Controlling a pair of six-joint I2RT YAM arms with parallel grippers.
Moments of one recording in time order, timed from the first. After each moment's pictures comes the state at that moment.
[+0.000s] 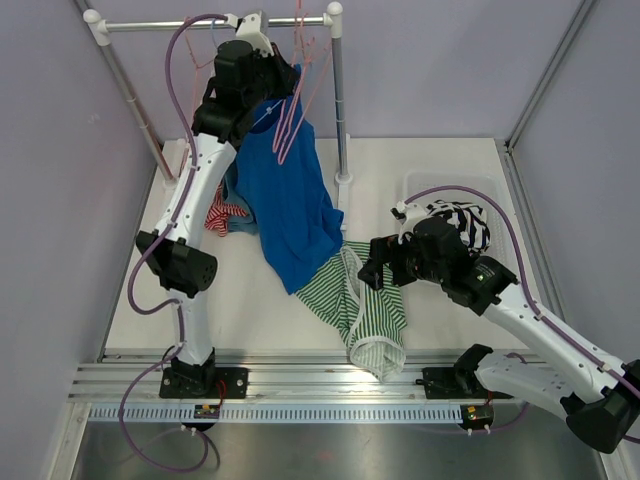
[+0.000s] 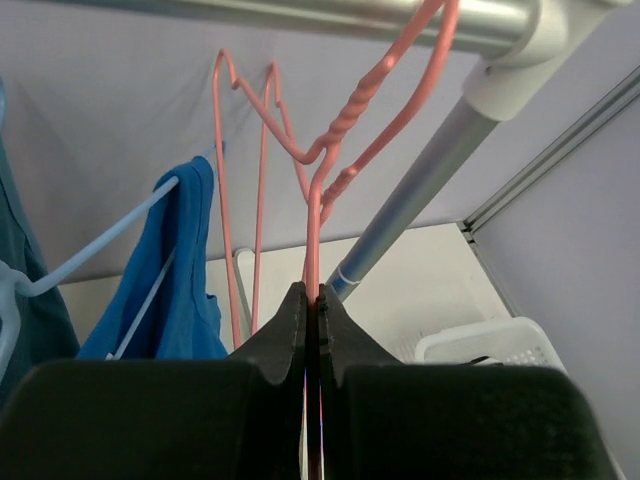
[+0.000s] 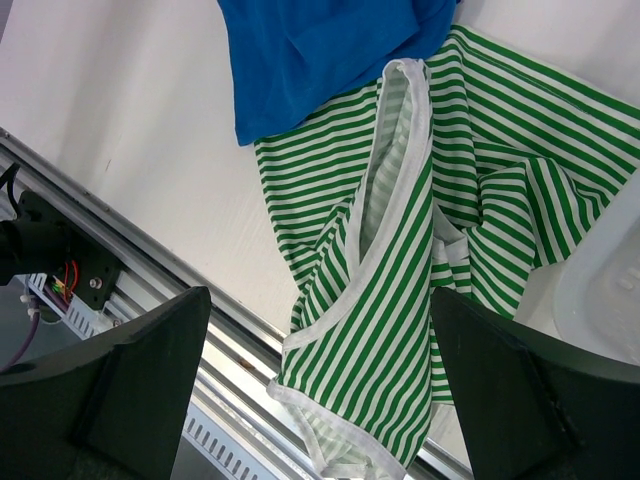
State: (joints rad) left arm -0.34 2.00 2.39 -0.46 0.11 -0.37; right arm 0.71 0.96 0.91 -0.57 -0.09 0.43
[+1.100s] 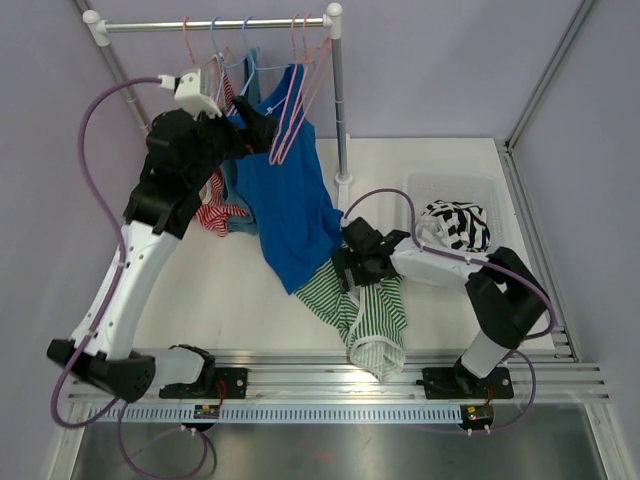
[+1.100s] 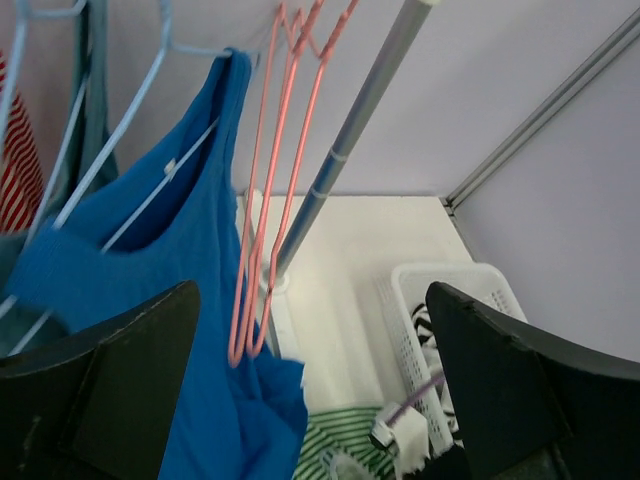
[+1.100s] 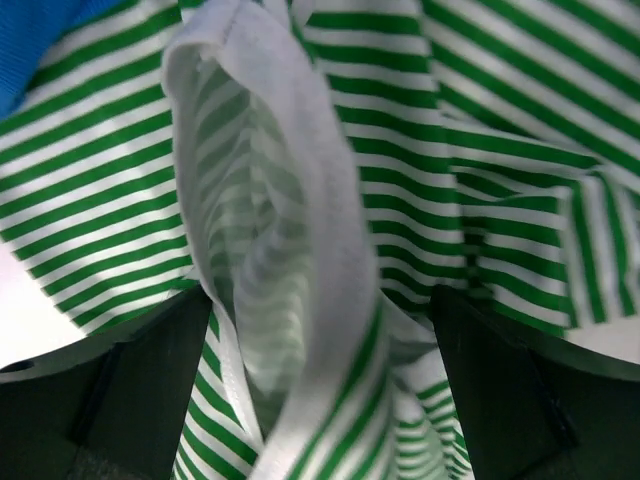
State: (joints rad) left arm -0.36 1.36 1.68 -0.38 0.03 -0.41; right arm 0.75 1.63 1.03 -0.52 0.07 0.43
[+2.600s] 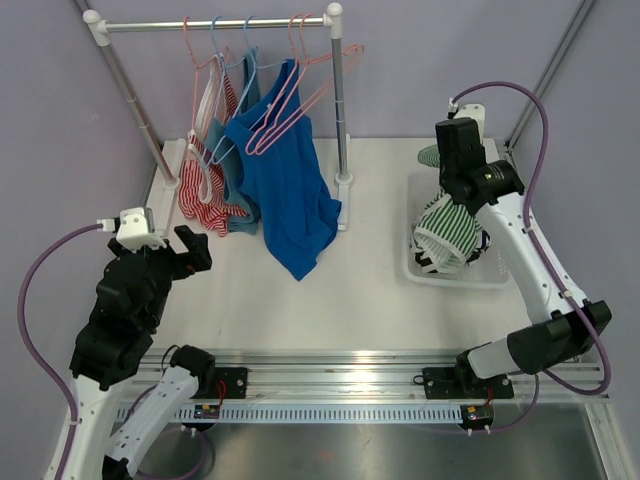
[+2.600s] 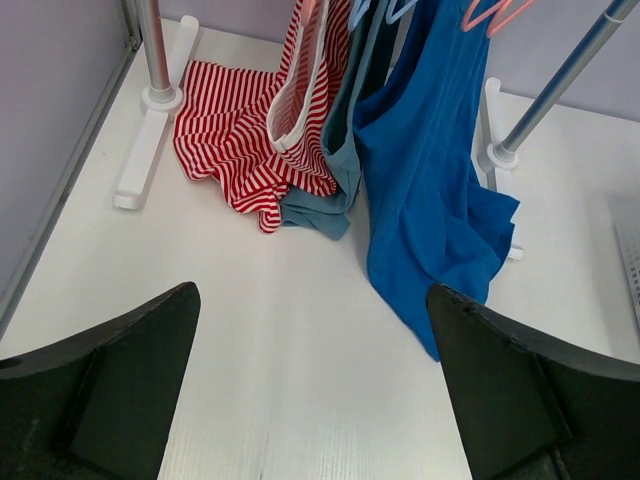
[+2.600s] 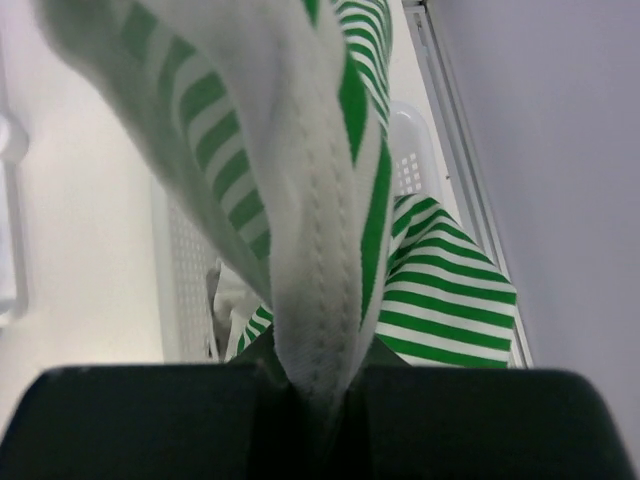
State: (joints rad) left arm -0.36 0.49 1.01 -0.76 -0.38 -0.28; right arm 0.39 1.43 1.66 -0.89 0.62 0.18
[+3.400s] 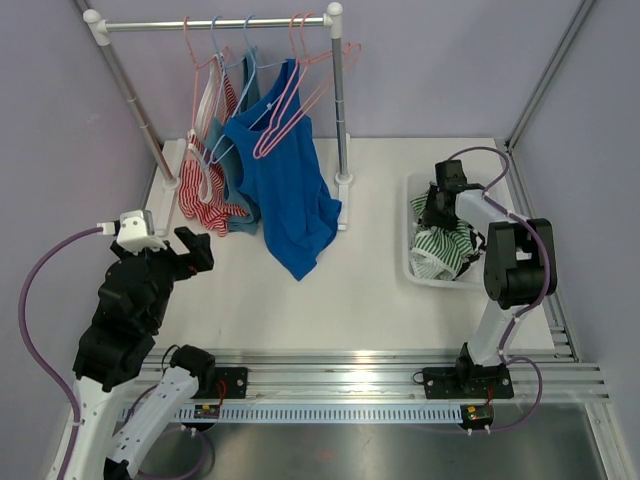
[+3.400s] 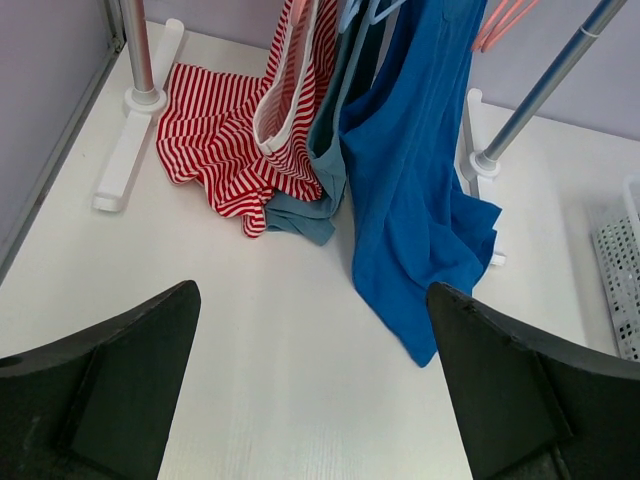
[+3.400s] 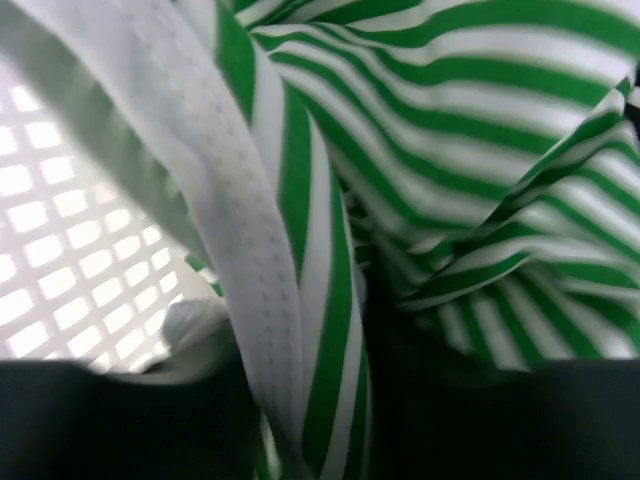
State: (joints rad) left arm -0.36 0.46 0.96 -0.71 -0.36 -0.31; right arm 0.09 1.87 1.25 -0.43 0.14 0.32
